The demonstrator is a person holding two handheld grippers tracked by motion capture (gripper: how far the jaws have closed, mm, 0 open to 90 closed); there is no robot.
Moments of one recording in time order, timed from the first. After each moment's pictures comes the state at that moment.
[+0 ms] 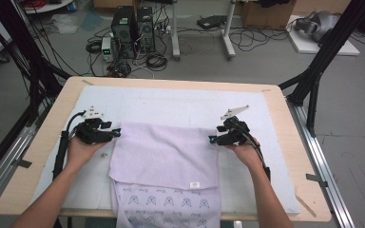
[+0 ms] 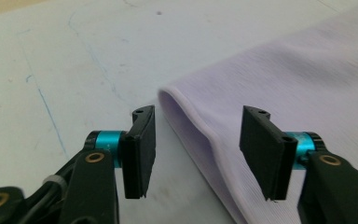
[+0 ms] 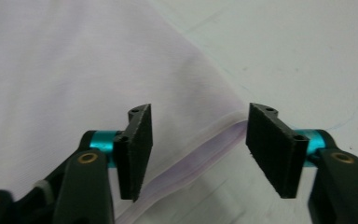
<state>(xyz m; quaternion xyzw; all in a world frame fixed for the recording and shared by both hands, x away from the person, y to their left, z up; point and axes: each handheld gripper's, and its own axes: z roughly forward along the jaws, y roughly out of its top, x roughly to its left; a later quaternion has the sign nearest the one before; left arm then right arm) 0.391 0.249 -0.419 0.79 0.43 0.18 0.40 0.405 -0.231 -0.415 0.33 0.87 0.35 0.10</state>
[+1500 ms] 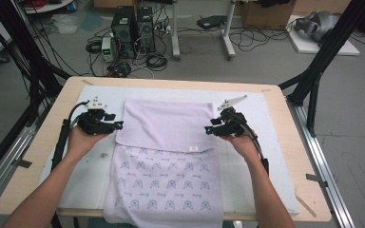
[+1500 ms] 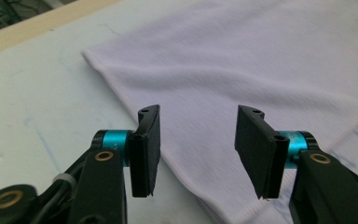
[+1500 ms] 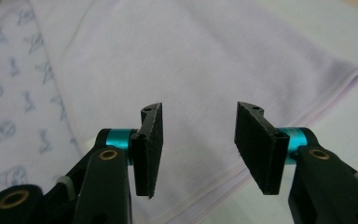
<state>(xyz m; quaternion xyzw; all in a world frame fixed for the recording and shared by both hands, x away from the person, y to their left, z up) 0.391 0.243 -0.394 0.82 0.37 0.18 0.40 0.414 -0.218 -0.387 0.30 0.87 0.38 0.09</state>
